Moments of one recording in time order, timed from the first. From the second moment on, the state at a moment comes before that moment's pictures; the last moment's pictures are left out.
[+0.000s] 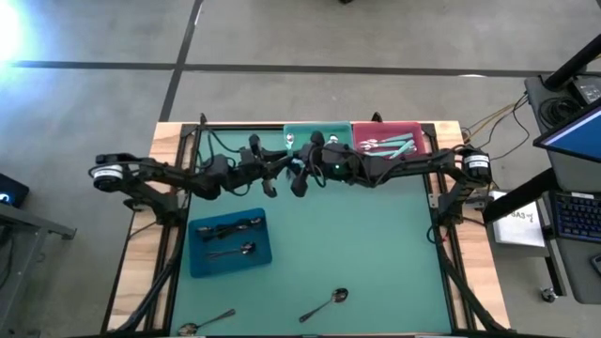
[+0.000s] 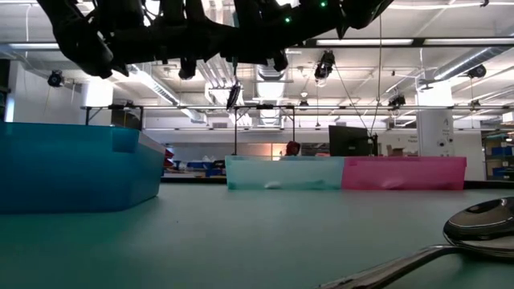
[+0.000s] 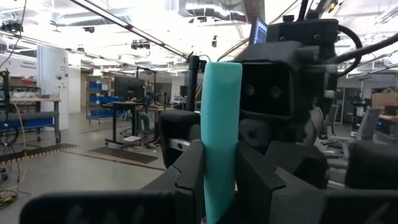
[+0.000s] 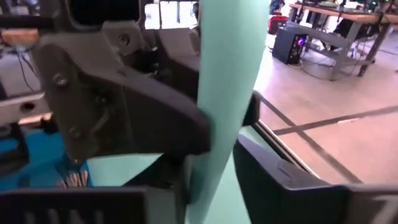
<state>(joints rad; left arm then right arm) 0.19 1.44 0.51 1.25 -0.11 -0.01 -0.13 1.72 1.22 0.32 0.21 0.00</state>
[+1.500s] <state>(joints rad) 0.19 1.20 0.48 0.86 -0.23 0.01 -0.61 1.67 1.43 -1.09 0.32 -0.08</state>
